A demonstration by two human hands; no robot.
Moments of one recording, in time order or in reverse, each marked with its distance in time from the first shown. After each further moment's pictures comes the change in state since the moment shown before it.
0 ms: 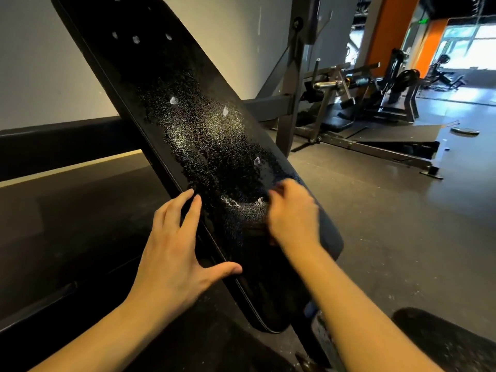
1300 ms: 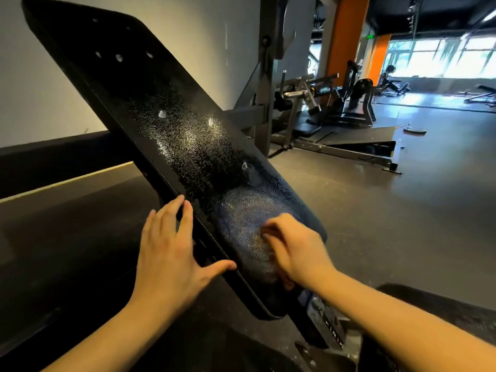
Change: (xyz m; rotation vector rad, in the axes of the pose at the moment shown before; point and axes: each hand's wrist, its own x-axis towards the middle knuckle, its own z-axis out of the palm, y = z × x) left_hand 0.002 -0.017 -0.002 0.162 -0.047 0.055; right_hand -0.066 0.037 -0.027 -0.071 -0.102 -0.365
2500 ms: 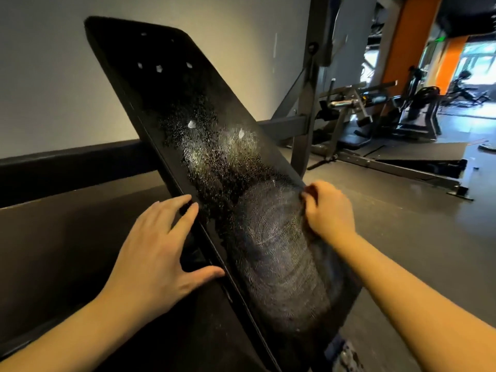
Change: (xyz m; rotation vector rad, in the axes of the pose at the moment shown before) left_hand 0.026 -0.026 -0.031 0.164 -0.050 0.076; right_hand 0.142 0.056 0.015 -0.064 0.139 0.173
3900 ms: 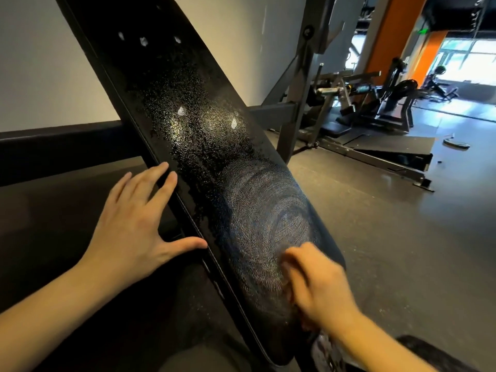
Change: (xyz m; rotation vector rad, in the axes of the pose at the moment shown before) left_hand 0.029 -0.034 0.001 -0.054 0.042 -0.020; right_hand -0.128 -0.007 -0.036 0.074 -0.179 -0.350
